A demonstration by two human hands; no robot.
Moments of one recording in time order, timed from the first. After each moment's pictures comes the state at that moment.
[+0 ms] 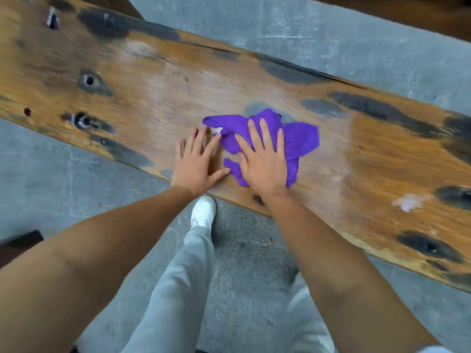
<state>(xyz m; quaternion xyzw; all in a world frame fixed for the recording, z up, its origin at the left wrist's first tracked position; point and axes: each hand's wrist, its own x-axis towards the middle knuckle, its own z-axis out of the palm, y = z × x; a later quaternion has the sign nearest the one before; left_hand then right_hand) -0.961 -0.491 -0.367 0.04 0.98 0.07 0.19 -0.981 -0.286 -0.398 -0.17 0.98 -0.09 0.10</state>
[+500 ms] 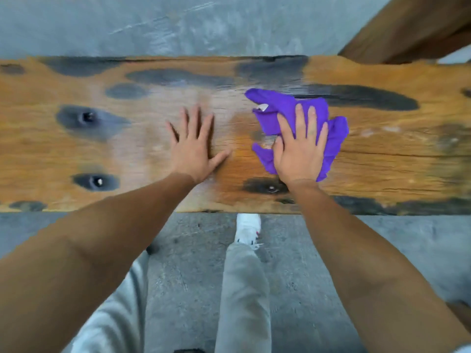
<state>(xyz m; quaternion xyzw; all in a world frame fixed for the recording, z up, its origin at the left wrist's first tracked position) -0.955 -0.097 -0.391 0.19 0.96 0.03 0.20 -0.877 0.154 -0.394 0.15 0.99 -0.04 0.04</state>
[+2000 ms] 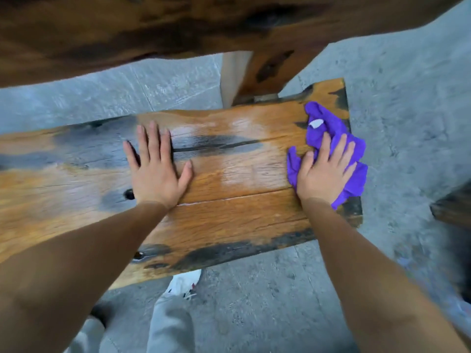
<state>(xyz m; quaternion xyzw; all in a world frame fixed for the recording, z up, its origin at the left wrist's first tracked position) -0.962 0.184 -0.425 0.21 0.97 0.02 0.10 -0.808 0.502 -0.409 0.46 0.89 -0.01 0.04</state>
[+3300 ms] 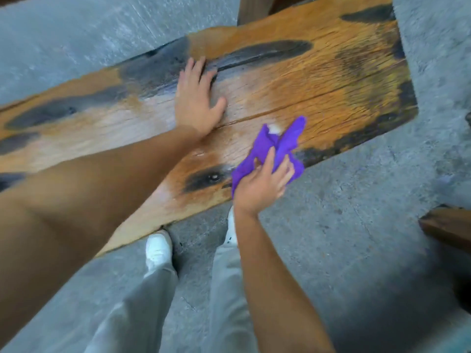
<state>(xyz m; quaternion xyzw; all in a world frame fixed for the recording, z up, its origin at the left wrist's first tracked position) -0.979 0.110 -0.385 0.32 0.90 0.22 0.21 -0.776 0.109 -0.378 0.66 0.72 -0.20 -0.06</state>
